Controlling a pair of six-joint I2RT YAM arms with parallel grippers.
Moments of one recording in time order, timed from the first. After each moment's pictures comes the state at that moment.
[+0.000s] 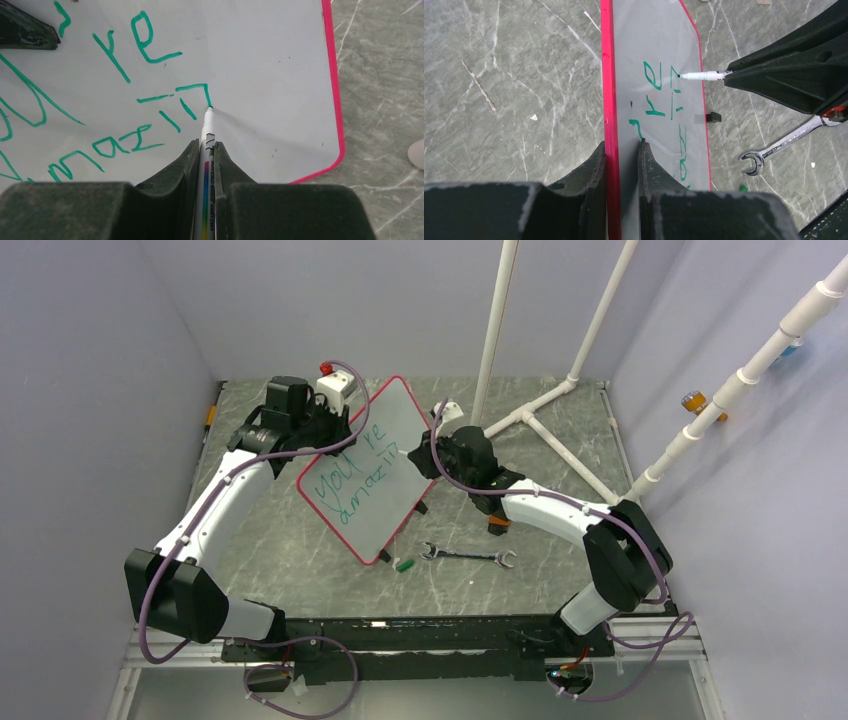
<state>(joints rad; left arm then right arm) -0.29 1.37 1.29 -0.52 0.31 0.13 0.69 1.56 0.97 0.32 -0.06 0.27</state>
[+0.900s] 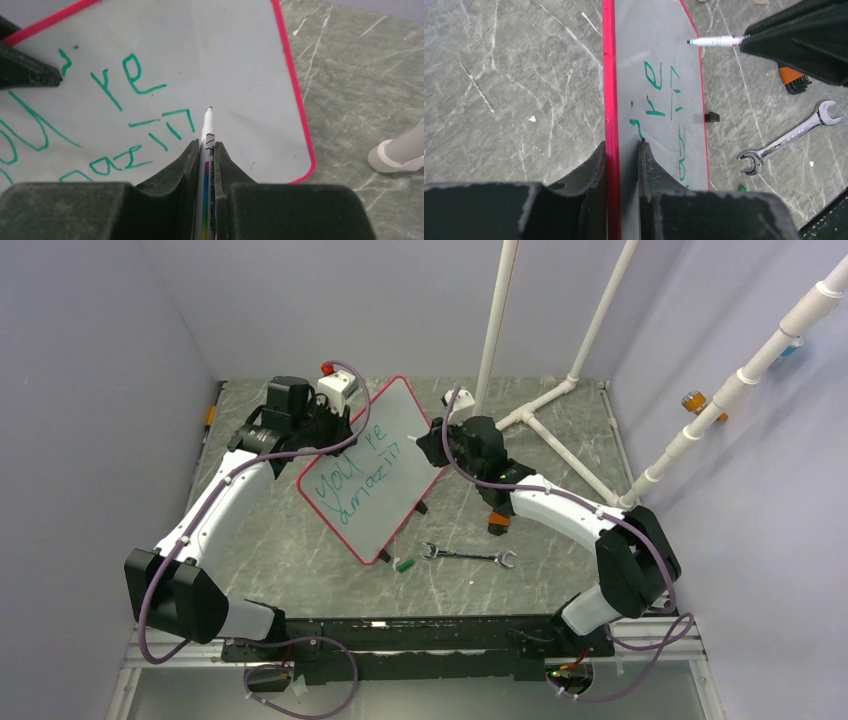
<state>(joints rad) -0.29 1.37 1.29 -0.52 0.31 0.14 0.66 1.51 0.99 0.28 -0.03 0.25</state>
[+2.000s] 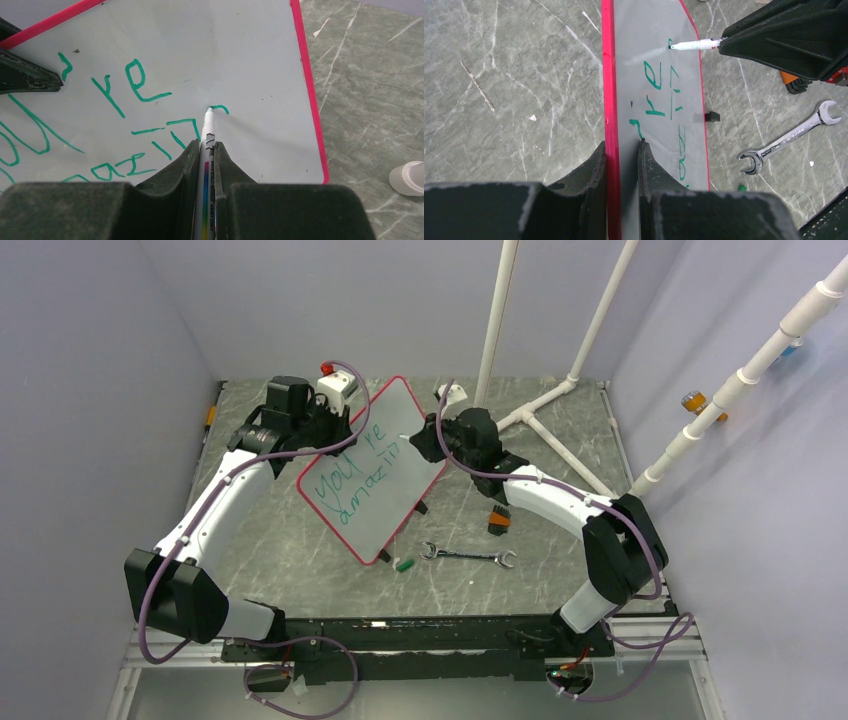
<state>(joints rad) -0.29 1.37 1.29 -0.52 0.31 0.14 0.63 1.60 1.07 0.28 -0.13 0.25</state>
